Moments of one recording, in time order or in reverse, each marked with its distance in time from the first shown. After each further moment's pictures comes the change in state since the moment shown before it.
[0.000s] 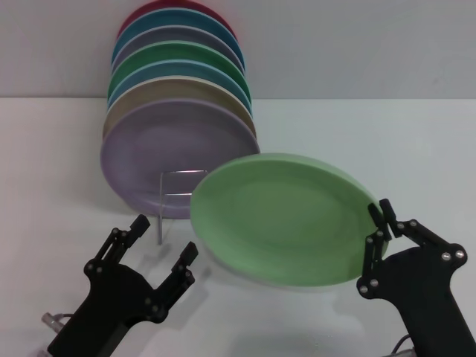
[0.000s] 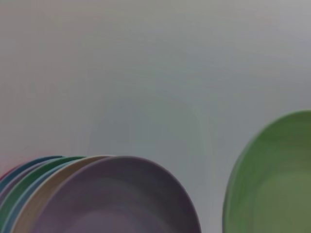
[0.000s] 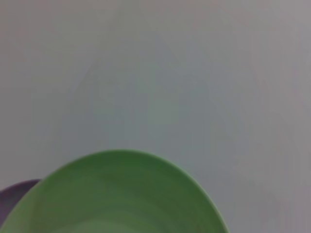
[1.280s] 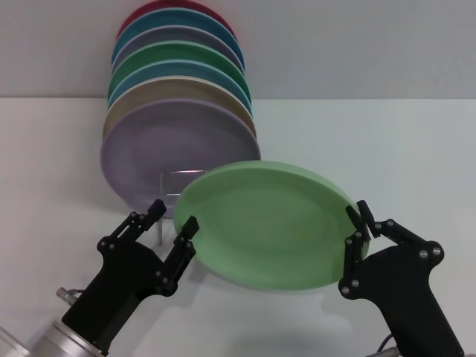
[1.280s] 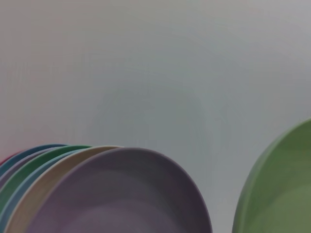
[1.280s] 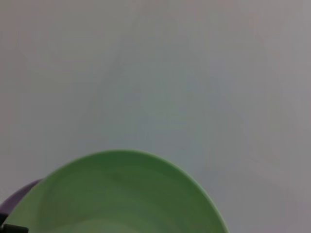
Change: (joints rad) left arm -0.063 0.004 -0.045 -0.021 -0.007 -0.088 -0.045; right arm 0.027 0.000 -0.012 0.006 0.008 0.043 -0.016
